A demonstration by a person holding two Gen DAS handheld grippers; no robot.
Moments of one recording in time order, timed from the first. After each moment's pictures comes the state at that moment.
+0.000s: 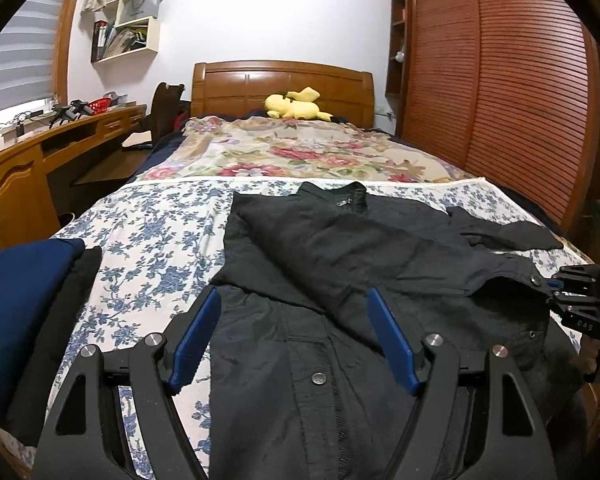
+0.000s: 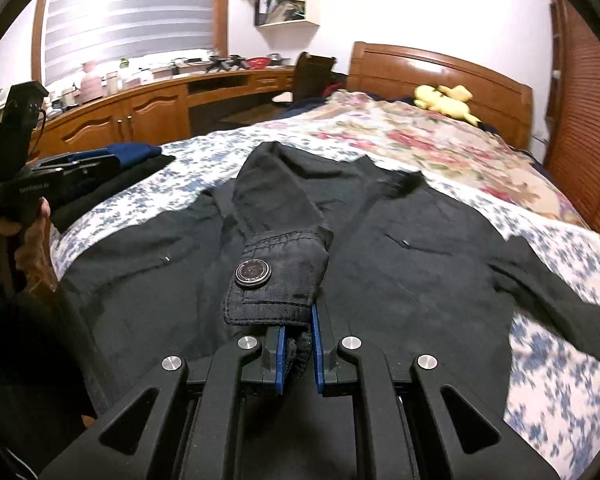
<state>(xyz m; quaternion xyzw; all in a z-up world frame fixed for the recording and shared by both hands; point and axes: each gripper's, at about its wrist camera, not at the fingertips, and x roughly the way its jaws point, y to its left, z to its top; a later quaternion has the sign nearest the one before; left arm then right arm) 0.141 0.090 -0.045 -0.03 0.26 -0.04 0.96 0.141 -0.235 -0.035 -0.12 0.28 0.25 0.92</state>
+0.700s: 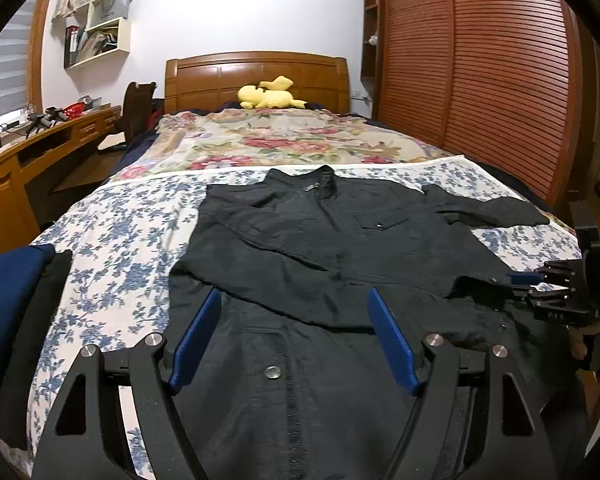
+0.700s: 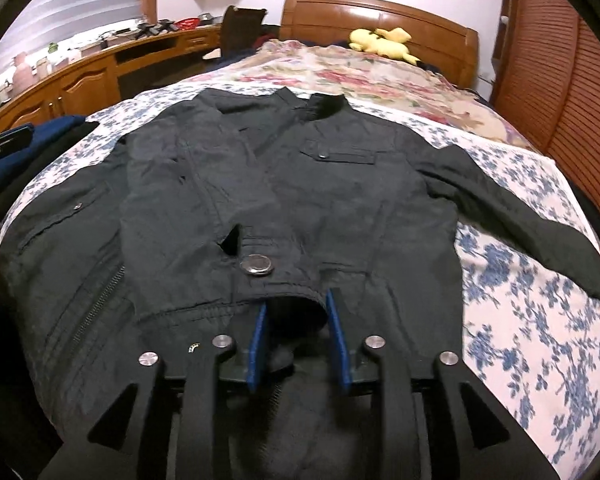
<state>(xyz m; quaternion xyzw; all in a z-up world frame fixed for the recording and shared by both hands) 0.144 0.045 -0.052 -0.01 0.28 -0.07 0.96 0.160 -0.253 -0.049 -0.11 0.36 0.14 0.92</state>
